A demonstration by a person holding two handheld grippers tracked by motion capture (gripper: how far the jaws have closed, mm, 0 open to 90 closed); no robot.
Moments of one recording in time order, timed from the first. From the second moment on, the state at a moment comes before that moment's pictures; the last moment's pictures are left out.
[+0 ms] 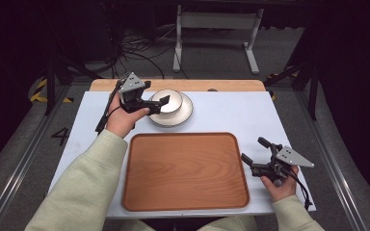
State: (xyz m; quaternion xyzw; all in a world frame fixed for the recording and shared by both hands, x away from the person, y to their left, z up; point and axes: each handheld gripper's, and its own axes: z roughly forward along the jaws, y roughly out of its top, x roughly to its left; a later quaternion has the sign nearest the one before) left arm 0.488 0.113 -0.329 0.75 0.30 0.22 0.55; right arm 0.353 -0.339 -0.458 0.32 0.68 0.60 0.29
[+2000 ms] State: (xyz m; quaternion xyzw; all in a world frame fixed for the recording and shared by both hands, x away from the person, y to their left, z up) left arm 0.556 0.066 -0.337 0.89 0.26 0.14 0.34; right arm 0.353 -0.336 -0.458 0.31 0.69 0.59 0.29
